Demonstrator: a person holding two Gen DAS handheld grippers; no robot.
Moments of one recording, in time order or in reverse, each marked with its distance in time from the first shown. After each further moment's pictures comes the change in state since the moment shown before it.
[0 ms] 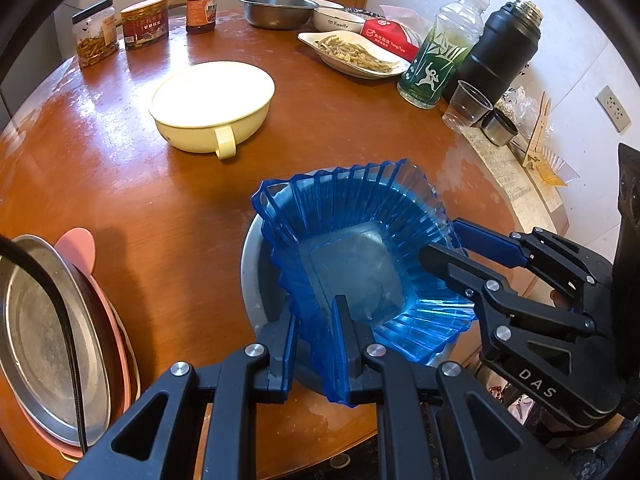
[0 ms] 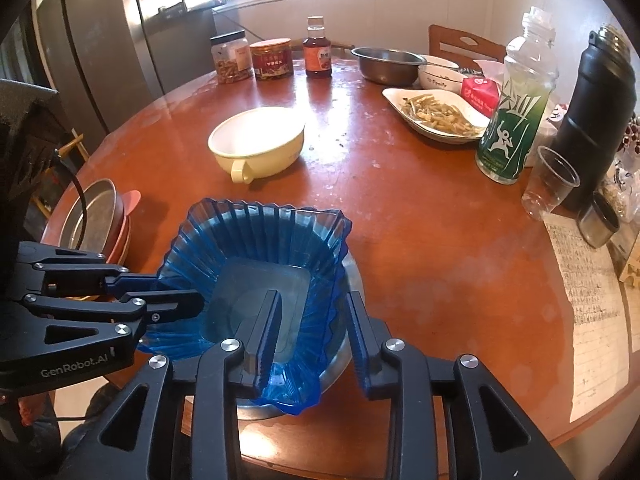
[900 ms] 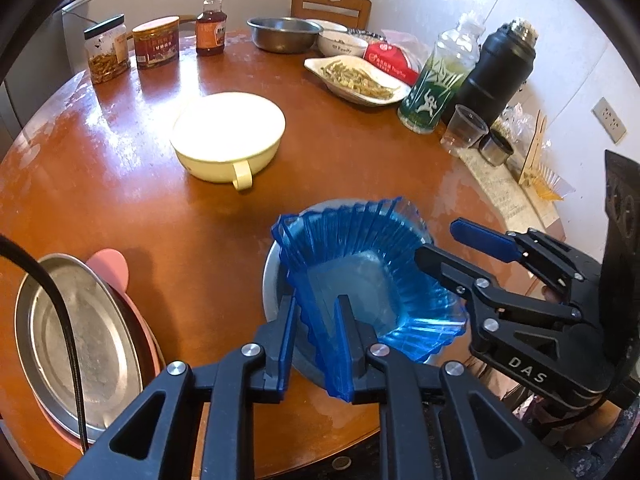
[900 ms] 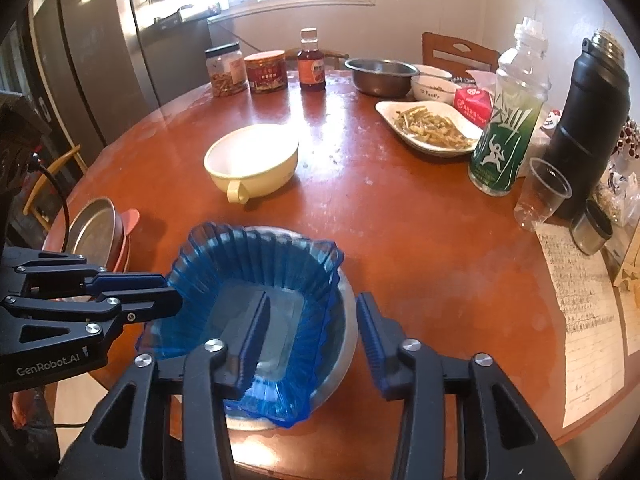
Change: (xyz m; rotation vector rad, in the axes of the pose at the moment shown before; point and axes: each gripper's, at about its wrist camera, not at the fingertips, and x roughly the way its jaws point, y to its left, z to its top) left arm -0.025 0.002 0.005 -0.007 -0.063 0.005; right arm -0.009 -0.001 0.015 0.016 -0.041 -0.011
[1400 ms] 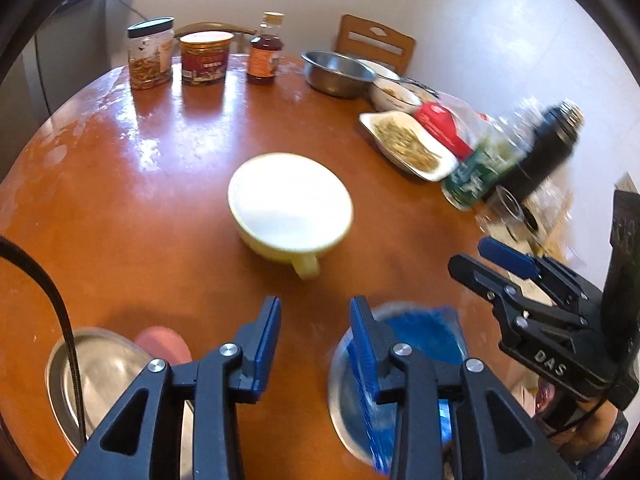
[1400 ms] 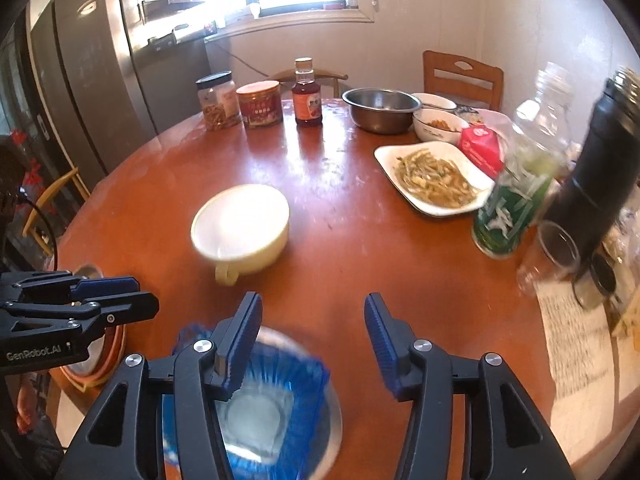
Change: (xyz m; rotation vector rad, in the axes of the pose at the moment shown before) left arm -0.006 0.053 0.064 -0.156 -0.082 0.042; right arm 0.022 -0.012 0.078 0.007 -0.037 0.024
